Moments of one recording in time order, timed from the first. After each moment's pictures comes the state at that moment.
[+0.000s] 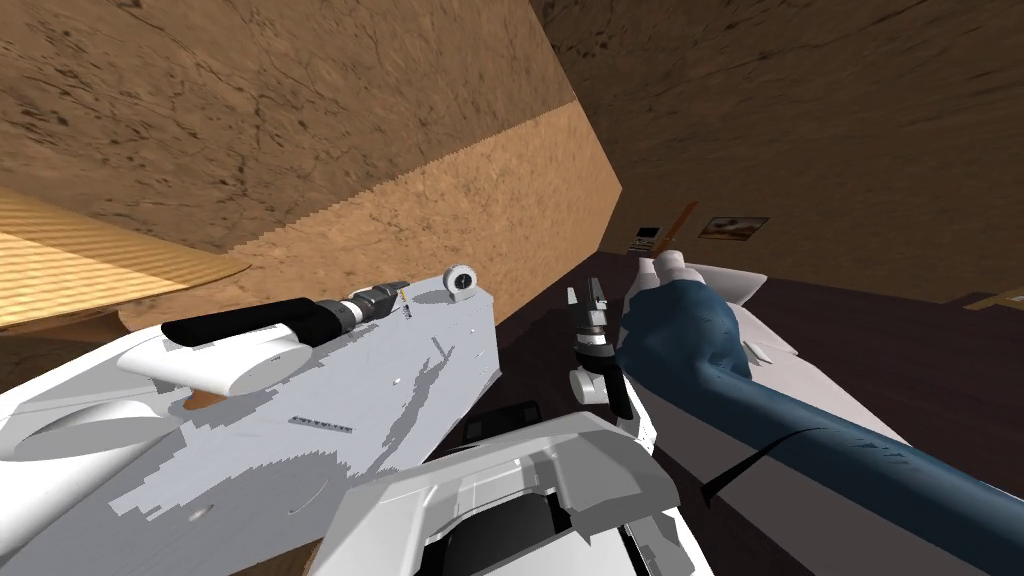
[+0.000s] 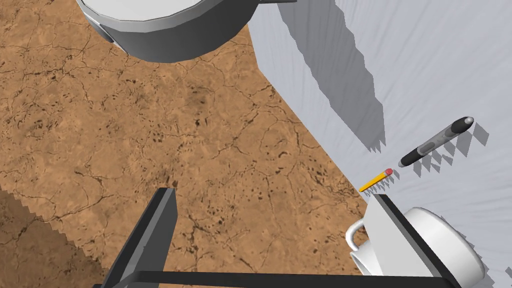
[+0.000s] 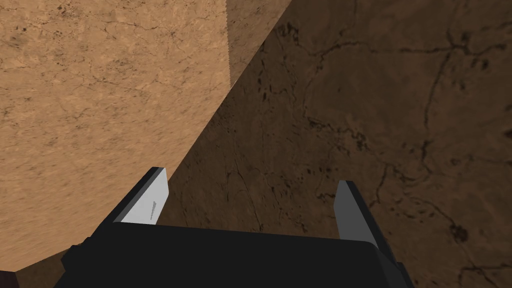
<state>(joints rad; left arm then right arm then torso) -0.01 1.08 0.15 -2.20 0.73 0.81 -0.07 0.47 -0.03 -0.03 -2.28 -0.02 -0.50 -0.09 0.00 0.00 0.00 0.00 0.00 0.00</state>
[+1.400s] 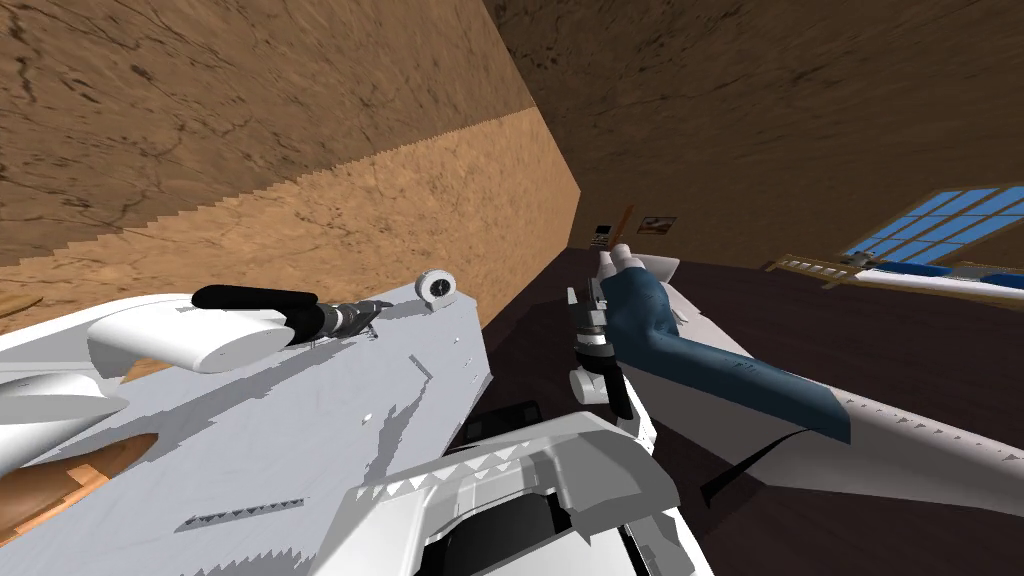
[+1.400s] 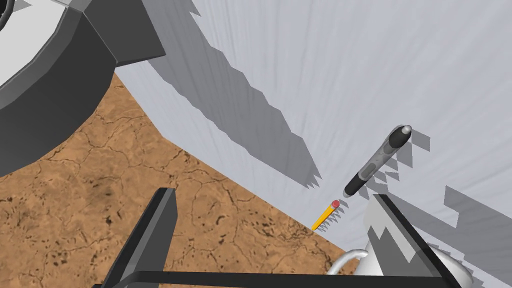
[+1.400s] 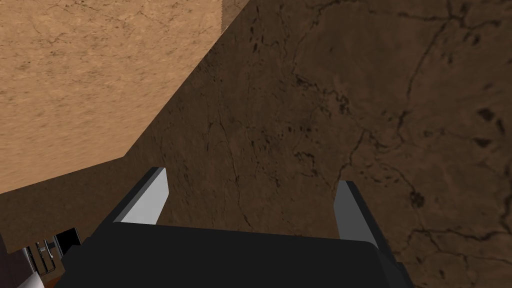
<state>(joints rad) -0.08 1.29 0.10 -2.07 0.90 1.17 -0.12 0.47 -0.03 -0.03 -2.28 -0.02 -0.50 -0.09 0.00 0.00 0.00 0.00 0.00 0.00</state>
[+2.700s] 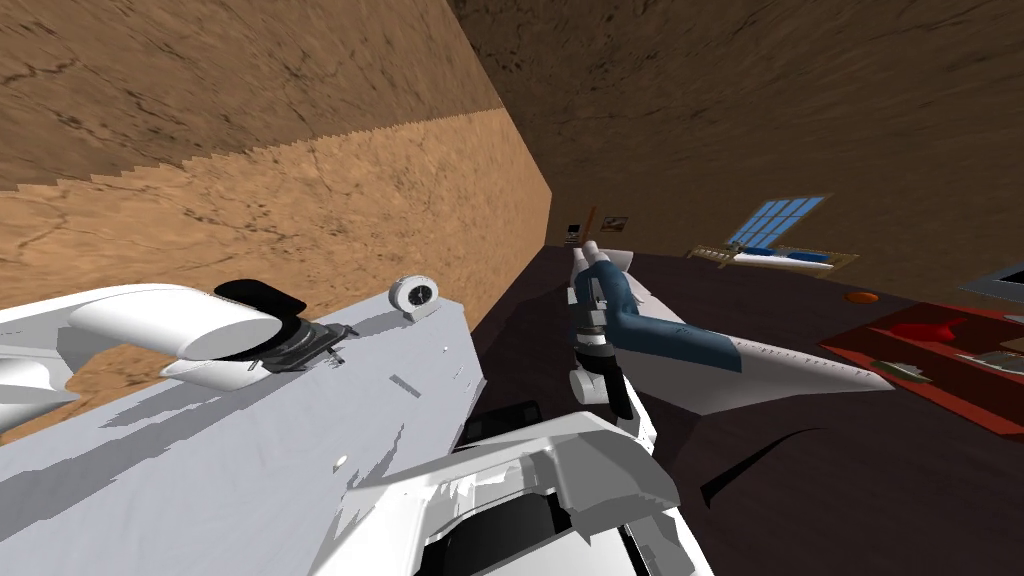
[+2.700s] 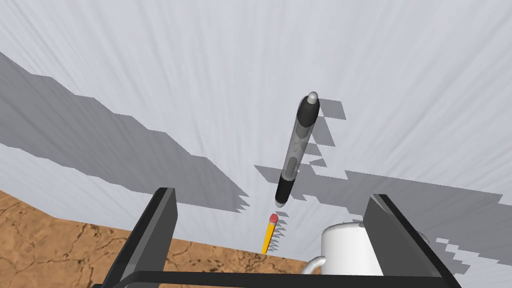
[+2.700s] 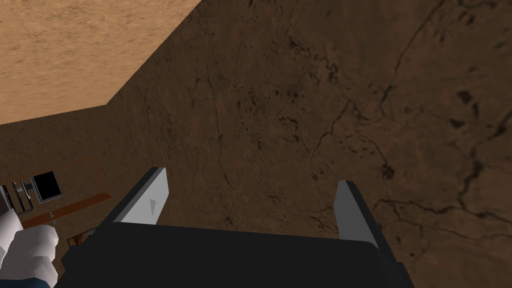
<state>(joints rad) -0.11 1.43 0.01 -1.95 1.01 1.50 -0.16 0.47 -0.03 -0.03 -2.28 -0.02 -0.50 -0.09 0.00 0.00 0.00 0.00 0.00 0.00</state>
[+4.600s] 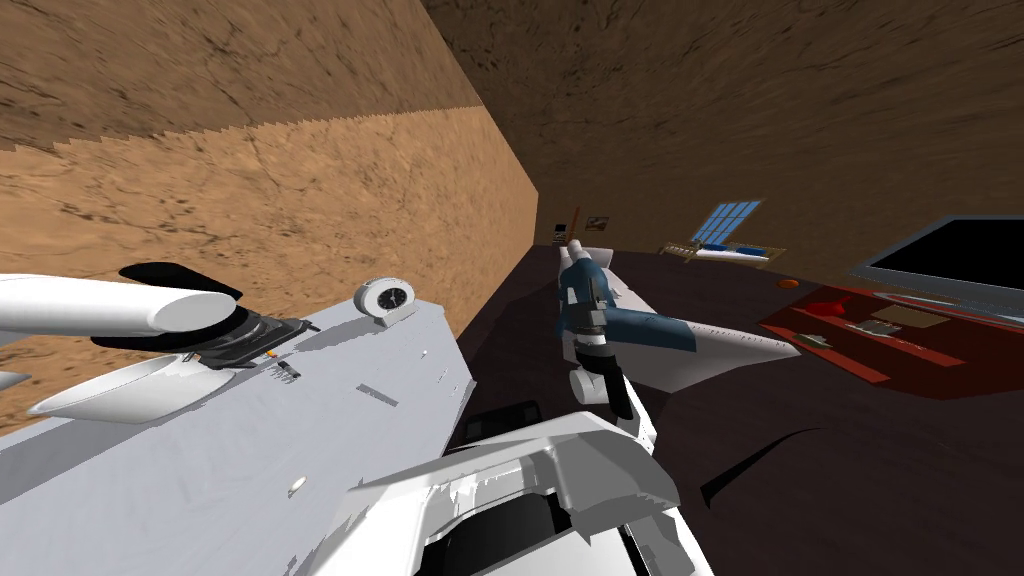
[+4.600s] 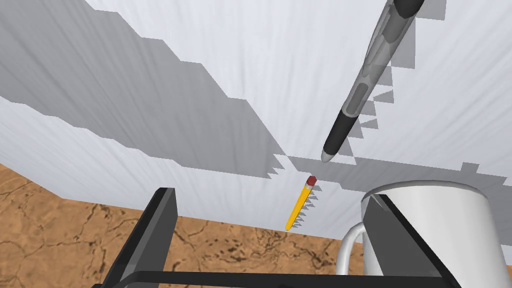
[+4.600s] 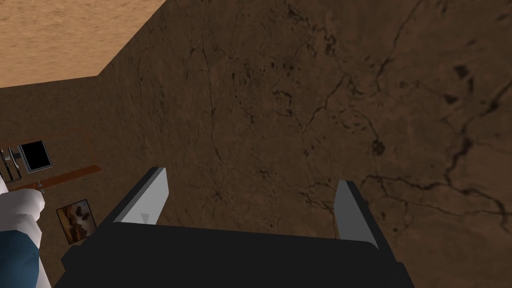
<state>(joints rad) -0.26 1.42 0.00 -1.50 0.99 1.43 -0.49 0.47 -0.03 -0.03 -2.28 -0.02 -0.50 -0.09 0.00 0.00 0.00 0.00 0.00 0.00</state>
